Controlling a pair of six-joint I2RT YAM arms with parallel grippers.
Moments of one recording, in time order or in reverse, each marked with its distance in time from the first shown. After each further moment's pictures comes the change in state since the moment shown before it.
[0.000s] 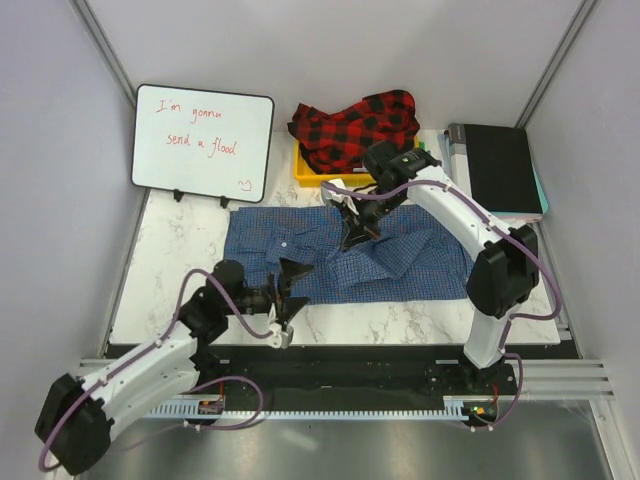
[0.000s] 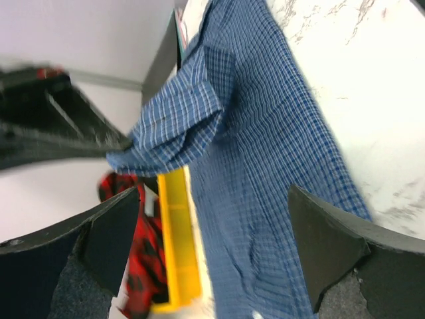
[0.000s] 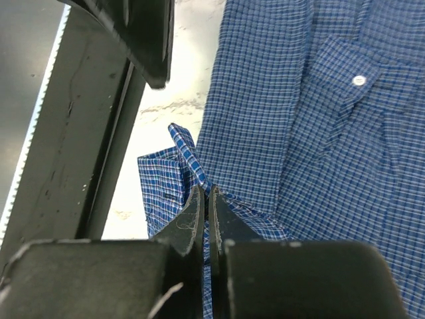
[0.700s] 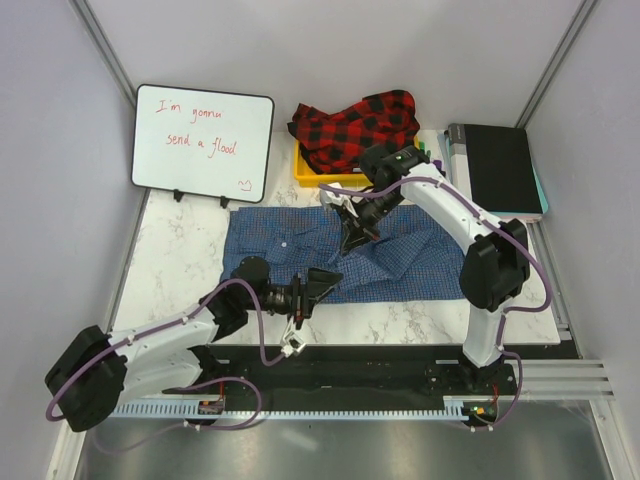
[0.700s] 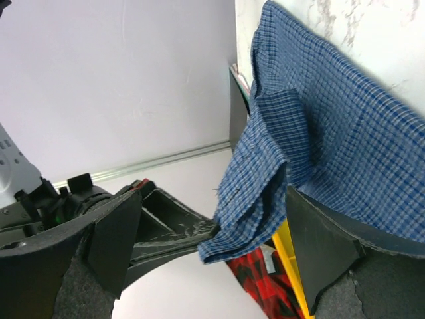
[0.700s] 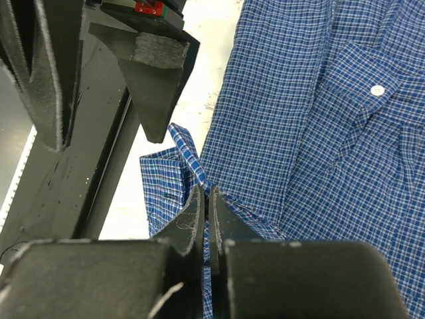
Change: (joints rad) left arm -0.173 0.298 0.047 0.268 -0.004 0.554; right arm 0.005 0.070 0.050 -0.108 -0.029 -0.124
